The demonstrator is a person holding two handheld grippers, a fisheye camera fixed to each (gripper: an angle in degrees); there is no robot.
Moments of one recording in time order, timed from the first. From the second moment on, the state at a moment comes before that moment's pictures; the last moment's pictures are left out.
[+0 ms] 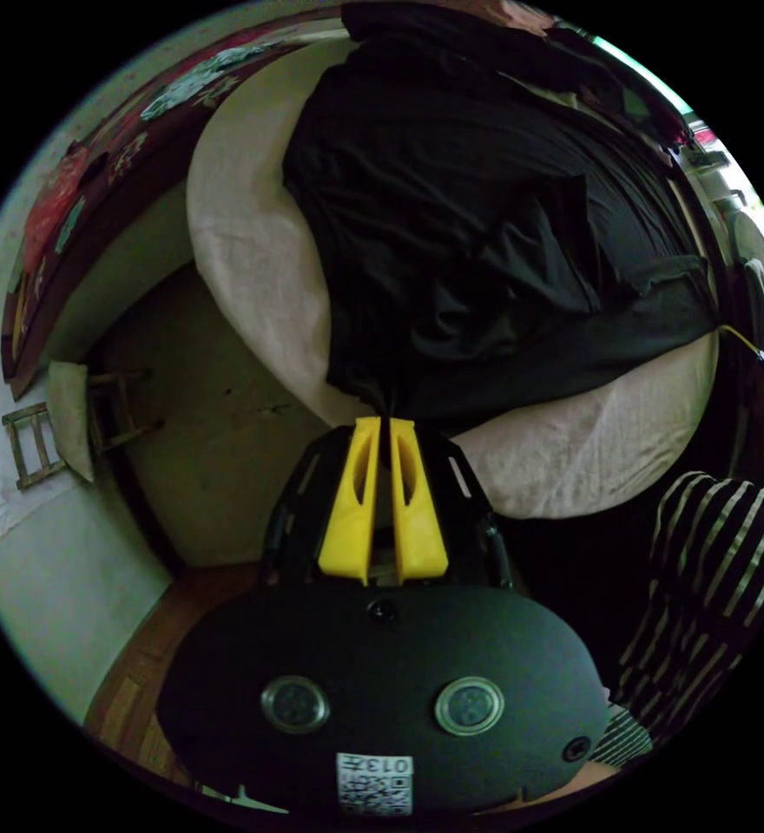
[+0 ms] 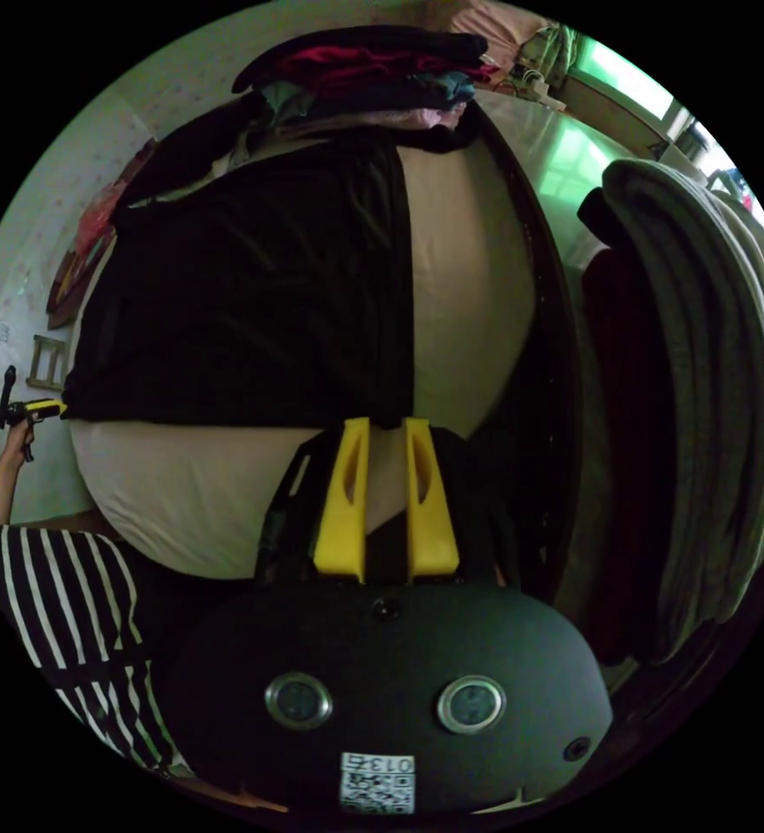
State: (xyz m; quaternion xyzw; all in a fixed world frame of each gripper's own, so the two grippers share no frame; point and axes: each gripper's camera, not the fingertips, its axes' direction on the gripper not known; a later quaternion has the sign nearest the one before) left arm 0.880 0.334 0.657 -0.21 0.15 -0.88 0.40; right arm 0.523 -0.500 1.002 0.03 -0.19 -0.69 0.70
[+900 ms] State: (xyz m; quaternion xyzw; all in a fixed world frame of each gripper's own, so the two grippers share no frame) left arm 0.848 0.228 0.679 -0.09 0.02 -0.79 0.61; right arm 0.349 -0.079 0.769 0.13 -0.24 -0.92 0.28
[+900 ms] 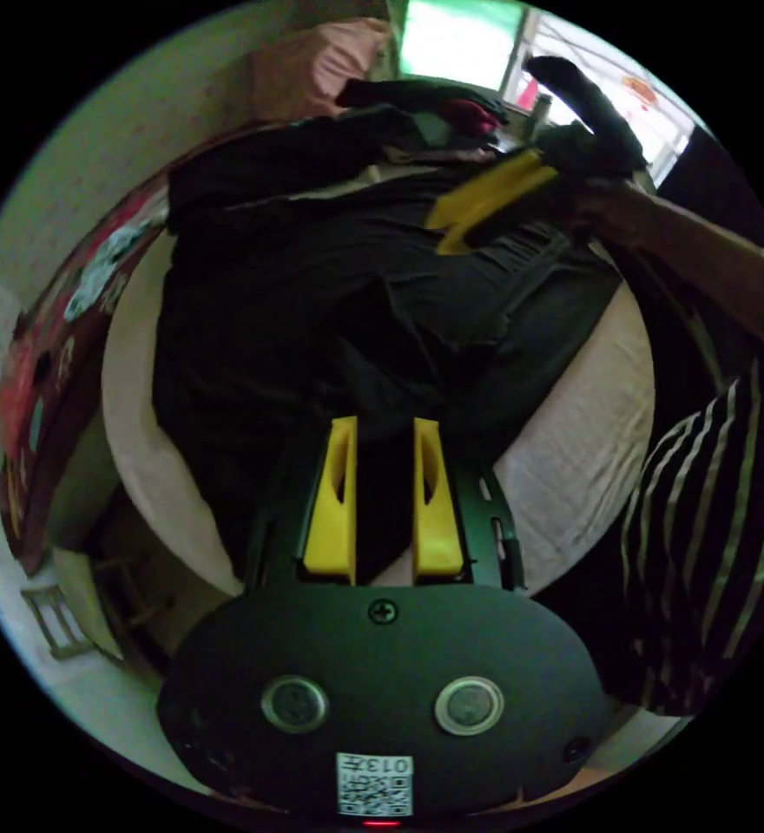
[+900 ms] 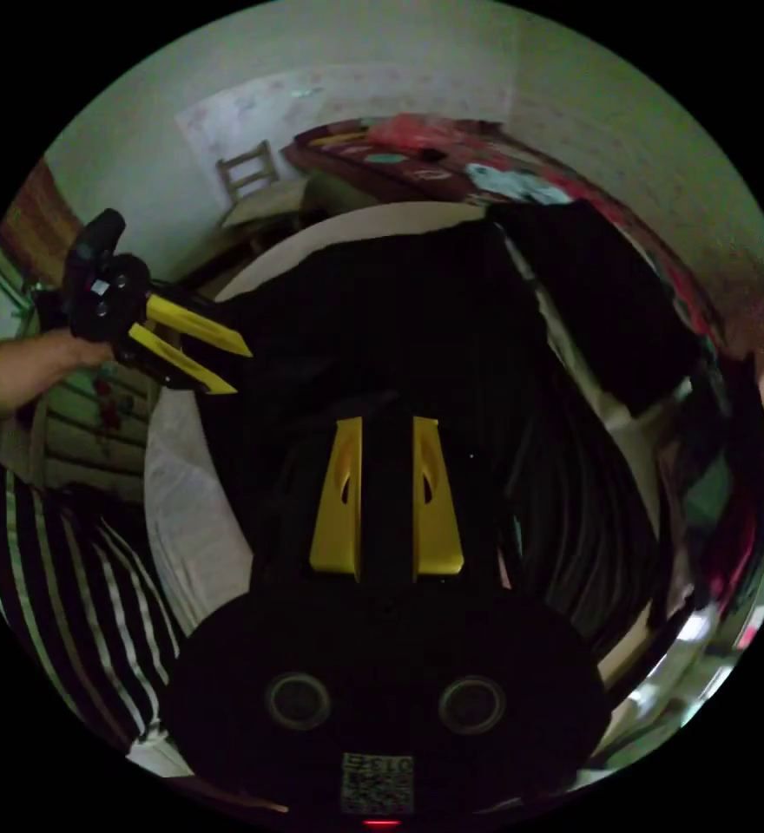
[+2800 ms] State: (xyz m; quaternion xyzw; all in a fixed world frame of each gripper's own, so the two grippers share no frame) left arm 0.959 0.180 0.727 -0.08 -0.05 -0.89 0.46; right arm 0.252 0.042 0.680 0.05 -0.26 -0.89 0.36
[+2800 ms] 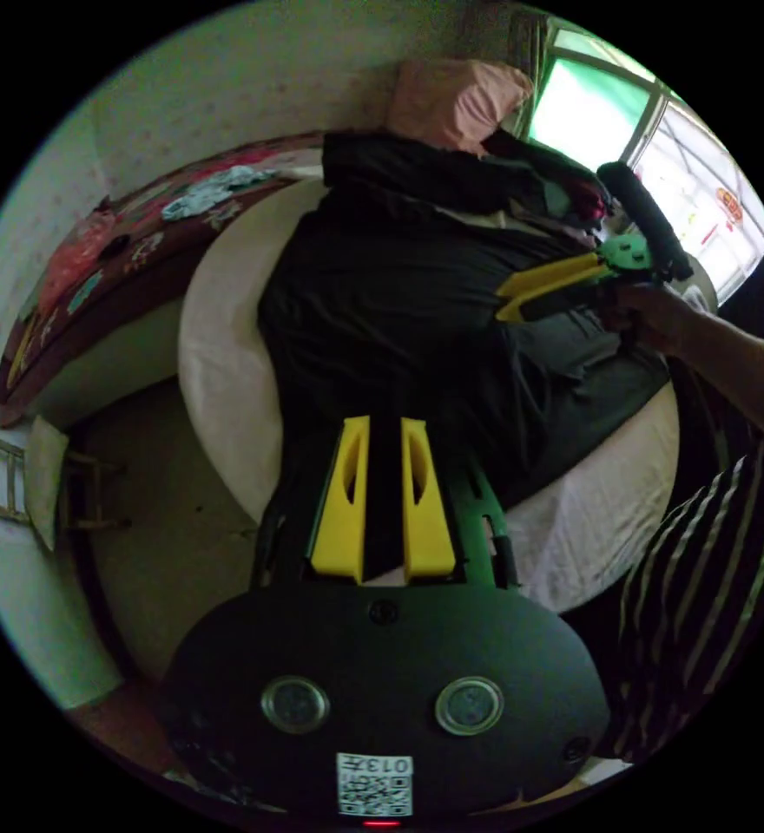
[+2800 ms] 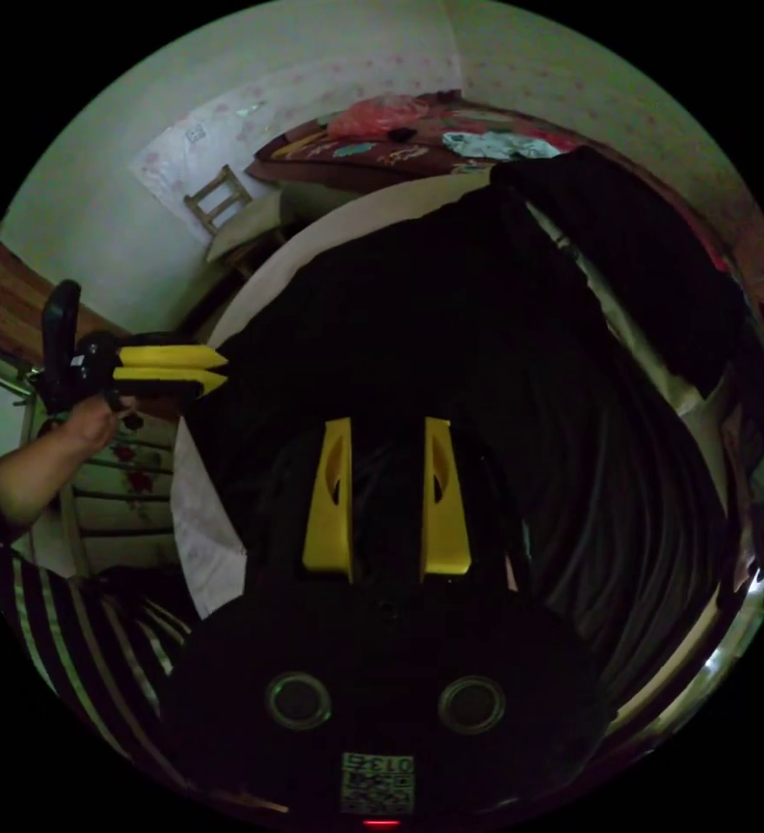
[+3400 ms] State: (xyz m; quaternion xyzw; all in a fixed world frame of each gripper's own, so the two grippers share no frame) left arm 0.946 0.135 0.753 -0.14 -0.12 -0.90 0.40; right arm 0.305 -0.006 0.673 0.08 -0.31 -0.87 0.37
